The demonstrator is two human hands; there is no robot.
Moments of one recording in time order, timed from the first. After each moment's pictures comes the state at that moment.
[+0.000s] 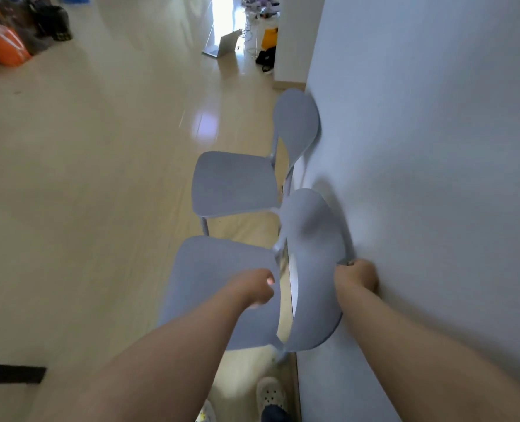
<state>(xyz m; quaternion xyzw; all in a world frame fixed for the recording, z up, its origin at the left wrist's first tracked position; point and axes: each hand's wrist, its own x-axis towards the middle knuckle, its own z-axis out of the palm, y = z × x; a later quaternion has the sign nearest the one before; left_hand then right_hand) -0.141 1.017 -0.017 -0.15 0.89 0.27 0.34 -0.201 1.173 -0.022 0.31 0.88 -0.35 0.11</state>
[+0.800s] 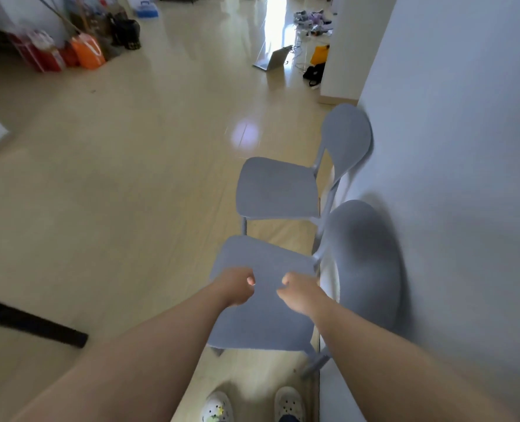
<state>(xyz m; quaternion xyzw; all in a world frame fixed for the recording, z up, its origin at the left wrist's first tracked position) -0.078 0.932 -0.010 -0.24 0.89 0.28 0.27 -0.137 1.062 -0.021 -0.15 0.91 -0.14 0.36</state>
